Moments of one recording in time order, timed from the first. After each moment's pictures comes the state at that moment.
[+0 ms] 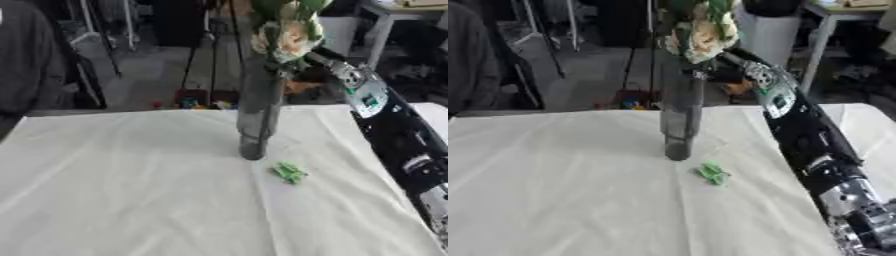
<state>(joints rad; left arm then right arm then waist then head) -0.37 0.32 -0.01 -1.83 -0.06 -0.16 0.30 -1.04 -0.50 0.00 -0.80 0.54 -0.30 0.37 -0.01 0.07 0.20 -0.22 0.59</state>
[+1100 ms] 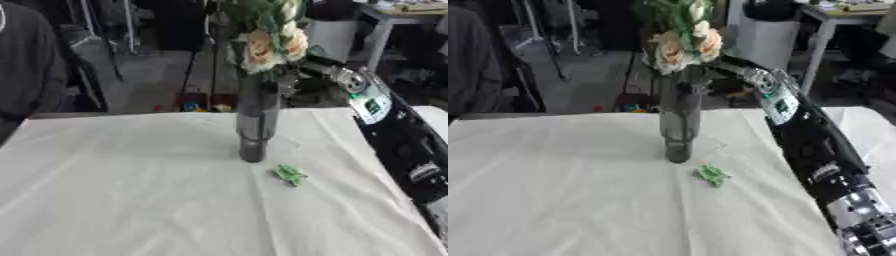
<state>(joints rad) -0.36 0.32 -0.01 -1.82 -0.06 -0.17 0.31 -0.99 -0.50 0.03 -0.86 0.54 -0.32 0.51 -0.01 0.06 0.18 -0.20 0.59</state>
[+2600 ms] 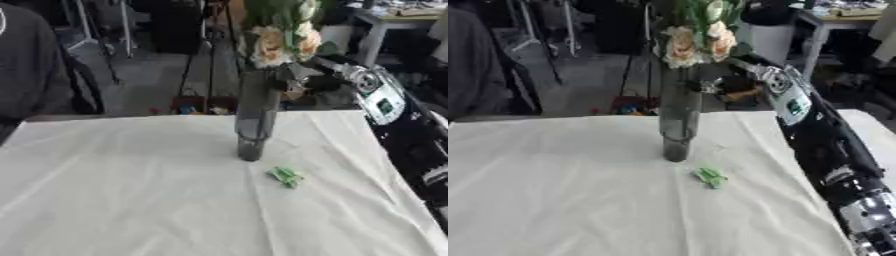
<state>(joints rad) -0.35 0.32 0.00 -1.81 -0.06 -0.17 0.31 -0.97 -0.52 0.04 -0.89 0.56 -0.34 0.46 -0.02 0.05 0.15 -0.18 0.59</state>
